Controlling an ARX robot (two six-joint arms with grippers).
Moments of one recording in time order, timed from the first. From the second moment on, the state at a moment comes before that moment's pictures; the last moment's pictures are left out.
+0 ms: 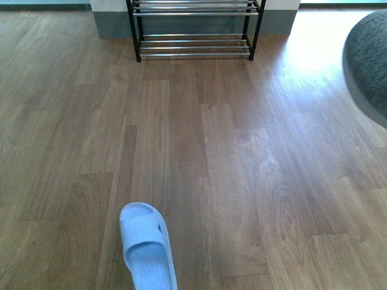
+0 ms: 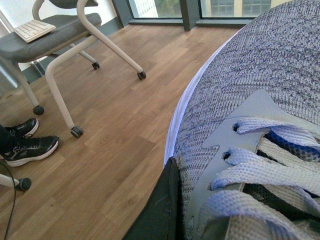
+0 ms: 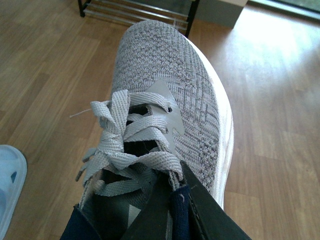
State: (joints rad) left arm -0.78 0.83 0.63 -1.17 -1.33 -1.18; right arm -0.11 0.93 0.34 0.22 -0.08 -0.25
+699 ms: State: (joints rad) left arm -0.78 0.83 0.63 -1.17 -1.34 -1.18; right arm -0.08 0.35 0.20 -0.01 -0.06 -0.15
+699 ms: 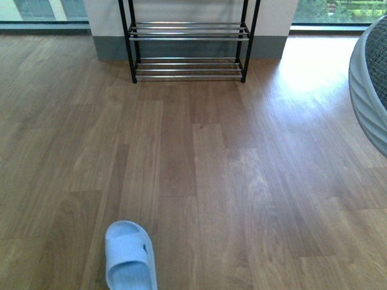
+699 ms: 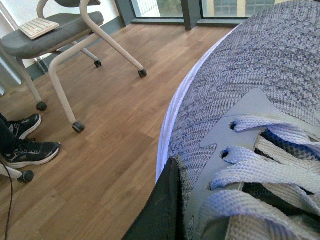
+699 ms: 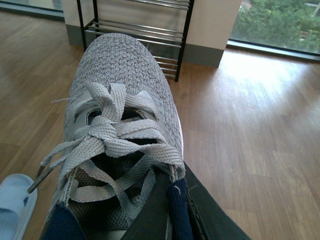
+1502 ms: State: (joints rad) left arm -0.78 0.83 0.64 -1.18 -1.33 -1.18; right arm -0.08 0.34 0.20 -0.02 -0.06 -0.15
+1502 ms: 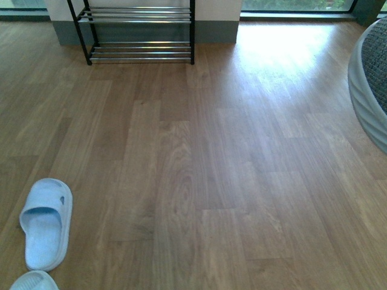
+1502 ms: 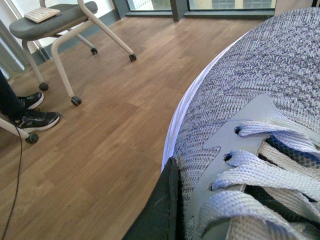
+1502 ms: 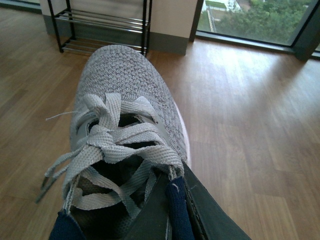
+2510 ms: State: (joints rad) left arm -0.78 0.83 0.64 -1.18 -1.33 -1.18; right arm -0.08 0.35 0.20 -0.02 -0.05 -0.15
